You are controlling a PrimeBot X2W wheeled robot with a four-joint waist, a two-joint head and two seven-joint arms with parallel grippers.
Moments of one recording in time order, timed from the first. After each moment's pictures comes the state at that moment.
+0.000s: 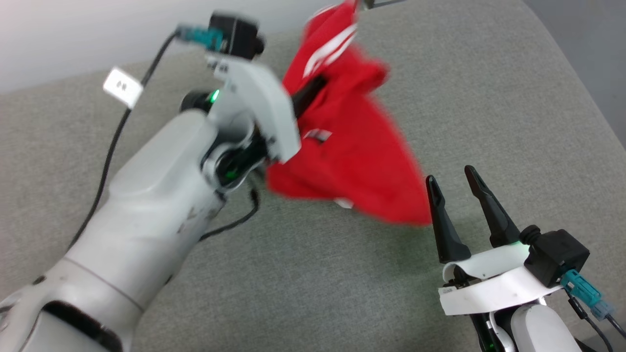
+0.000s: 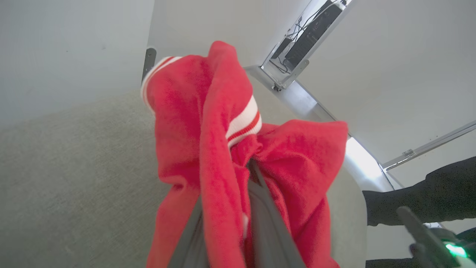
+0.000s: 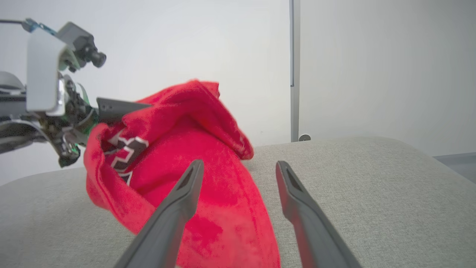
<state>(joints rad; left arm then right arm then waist) -1.14 0.28 -0.88 0.65 -1.21 -0.13 0.19 -0.21 -0.05 0.23 0.05 0.27 0.13 -0.26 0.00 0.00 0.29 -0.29</state>
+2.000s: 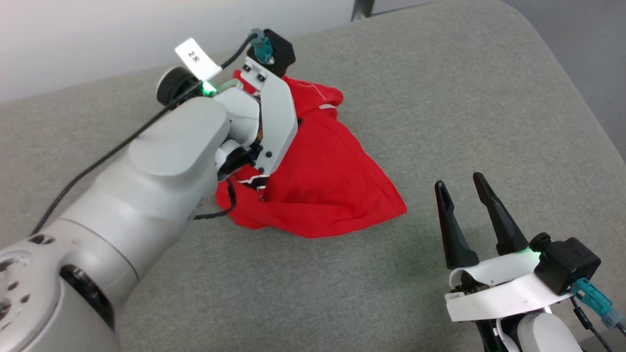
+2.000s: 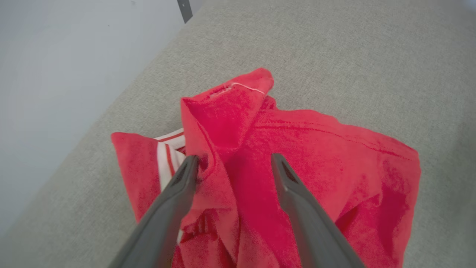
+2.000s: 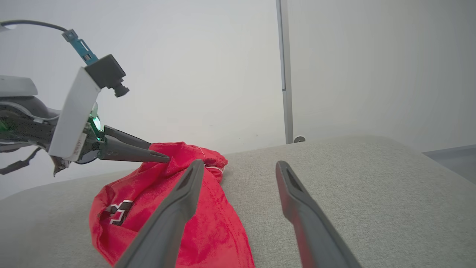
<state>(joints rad) -1.31 0.28 -1.28 0.89 -1.04 -0.13 0.38 -0.18 -0.05 0.21 0.03 0.30 0.13 -0.26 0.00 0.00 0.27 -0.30</state>
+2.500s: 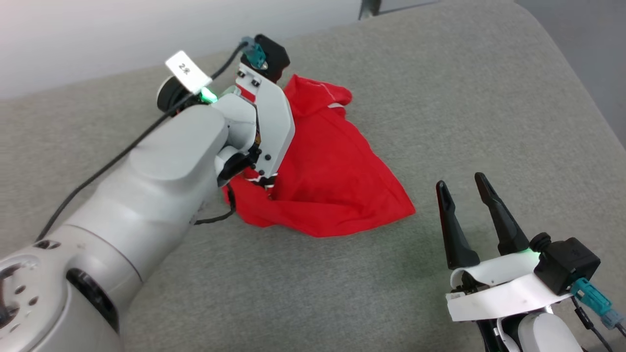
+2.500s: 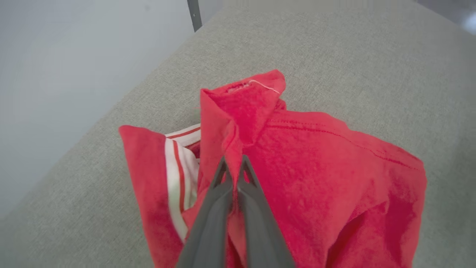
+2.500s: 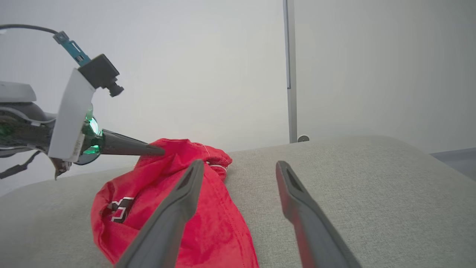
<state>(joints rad) -1.29 0.27 -1.27 0.93 -1.06 -0.13 0.28 -0.18 -0.05 0.20 0.03 0.29 0.13 -0.26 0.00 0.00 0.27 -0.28</state>
